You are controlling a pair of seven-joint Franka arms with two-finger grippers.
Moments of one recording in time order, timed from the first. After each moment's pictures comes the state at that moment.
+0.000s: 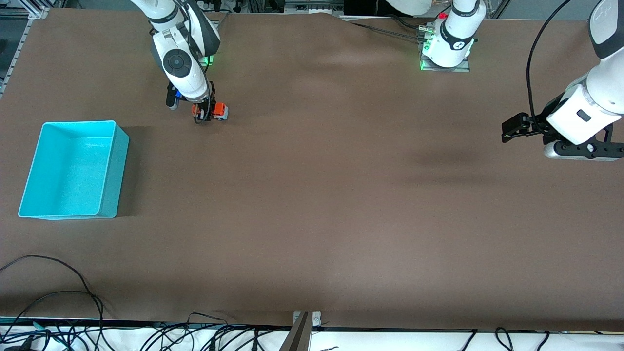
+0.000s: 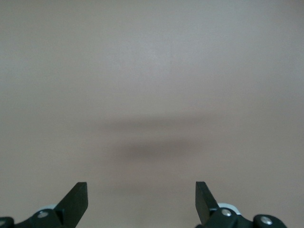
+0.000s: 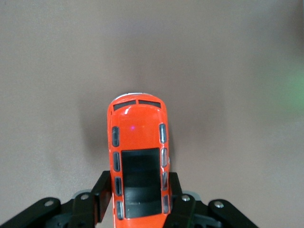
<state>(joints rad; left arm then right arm) -0.03 0.09 -0.04 -1.59 0.00 1.61 -0.04 -0.01 0.02 0.49 -2.74 -0.02 2.56 2.15</state>
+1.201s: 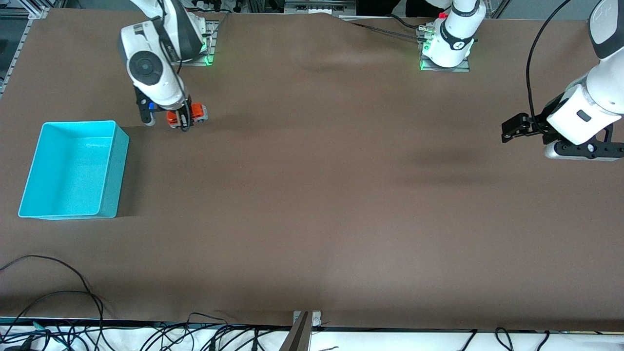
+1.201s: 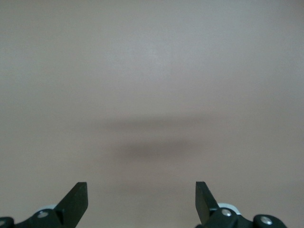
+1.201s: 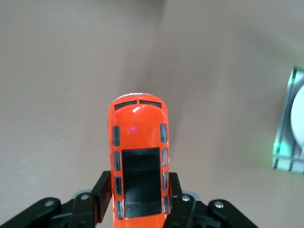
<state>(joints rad) -0.03 0.09 -0.04 -1.59 0.00 1.61 -0.05 -0.01 -0.09 0.34 -2.43 -0.05 2.10 1.60</state>
